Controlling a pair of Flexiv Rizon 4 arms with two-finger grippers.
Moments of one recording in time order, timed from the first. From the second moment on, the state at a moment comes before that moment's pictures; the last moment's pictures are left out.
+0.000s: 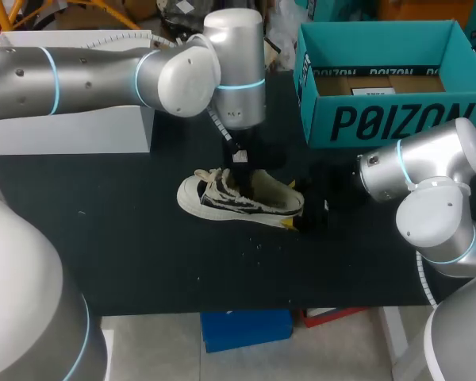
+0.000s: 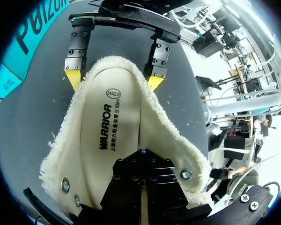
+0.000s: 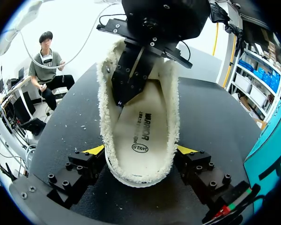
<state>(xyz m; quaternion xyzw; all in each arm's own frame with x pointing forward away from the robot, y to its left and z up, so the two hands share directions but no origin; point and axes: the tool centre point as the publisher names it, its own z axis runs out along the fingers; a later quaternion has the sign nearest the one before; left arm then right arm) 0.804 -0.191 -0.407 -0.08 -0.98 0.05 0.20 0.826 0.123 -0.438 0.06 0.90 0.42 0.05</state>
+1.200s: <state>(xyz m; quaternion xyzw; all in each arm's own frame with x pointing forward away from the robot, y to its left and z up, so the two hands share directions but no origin) 0.831 -0.185 -0.424 0.01 -1.00 -0.04 0.00 0.826 0.124 -0.438 0.06 0.90 0.42 0.05</state>
